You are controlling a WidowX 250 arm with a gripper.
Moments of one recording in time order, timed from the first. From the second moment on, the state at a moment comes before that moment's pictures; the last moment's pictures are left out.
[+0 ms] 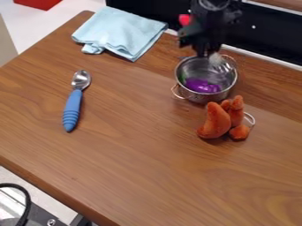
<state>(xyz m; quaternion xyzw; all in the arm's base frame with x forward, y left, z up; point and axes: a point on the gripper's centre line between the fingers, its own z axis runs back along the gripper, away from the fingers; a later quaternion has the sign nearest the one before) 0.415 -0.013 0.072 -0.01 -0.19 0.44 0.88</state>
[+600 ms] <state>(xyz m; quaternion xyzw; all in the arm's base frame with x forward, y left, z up) 0.337 0.004 0.085 -0.02 -0.16 0.35 0.92</state>
